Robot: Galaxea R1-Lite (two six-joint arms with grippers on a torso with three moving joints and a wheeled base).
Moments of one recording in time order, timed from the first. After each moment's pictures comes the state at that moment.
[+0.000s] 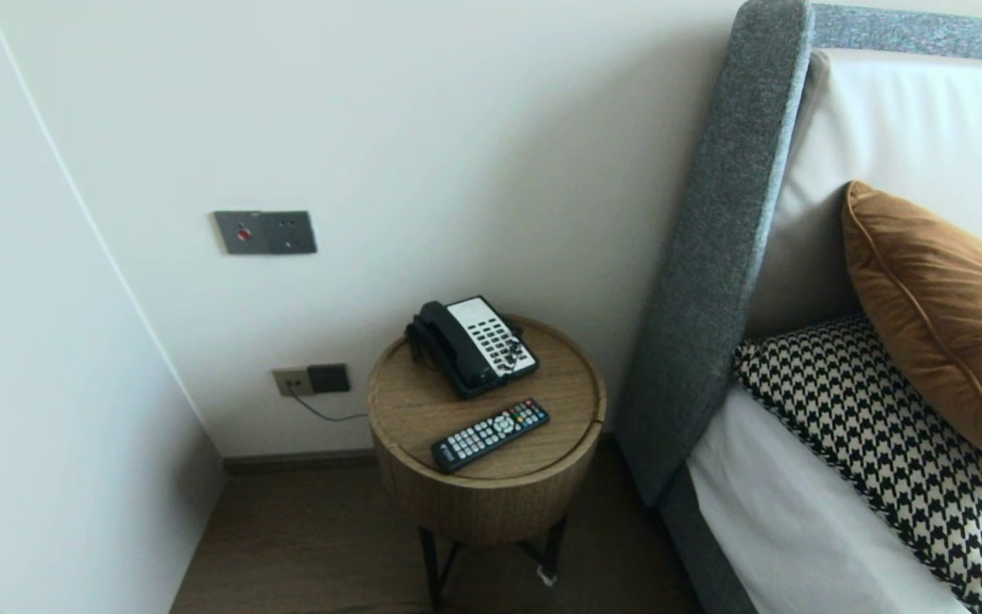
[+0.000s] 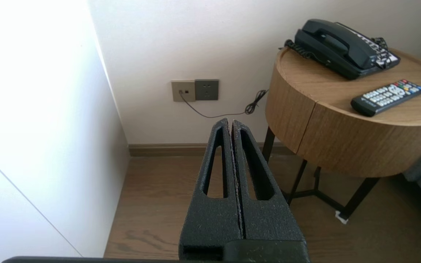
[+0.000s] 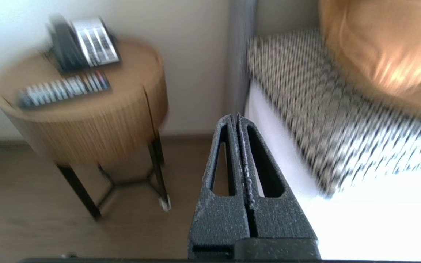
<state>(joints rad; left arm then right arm) 0.01 0.00 0.00 -0.01 0.02 0.00 -0.01 0.04 -0.25 0.14 0.03 -0.02</state>
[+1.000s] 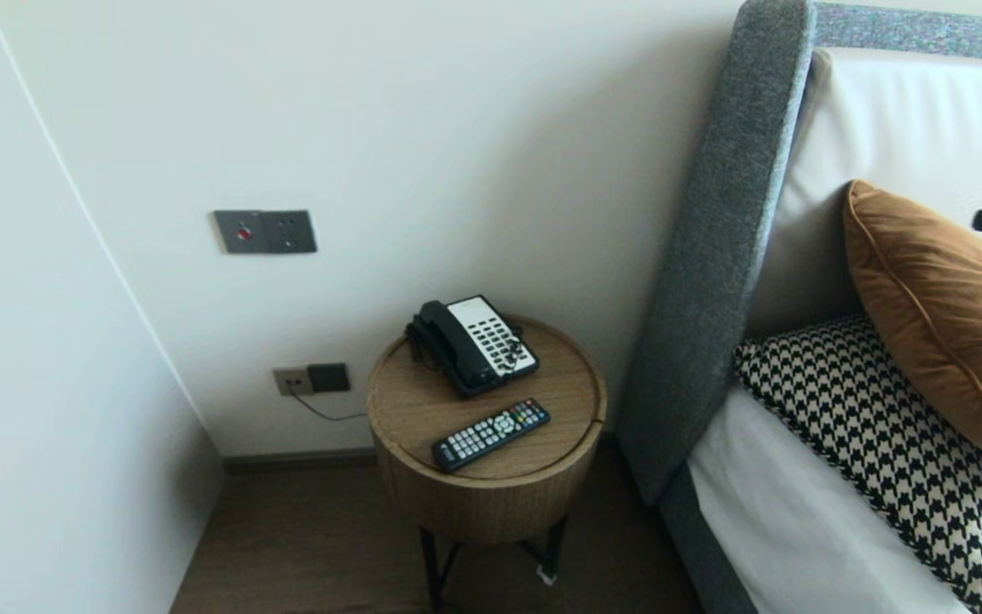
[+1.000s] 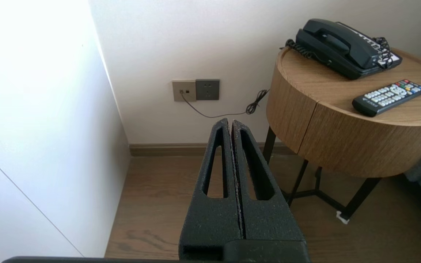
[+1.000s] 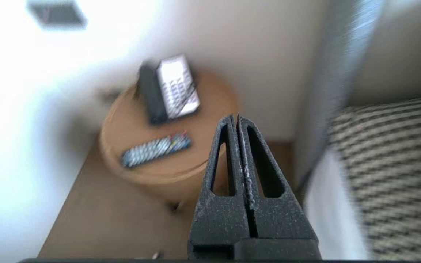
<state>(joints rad) 0.01 0.00 0.00 -0.01 0.02 0.00 0.21 1.08 -1.16 0.19 0.07 0.13</state>
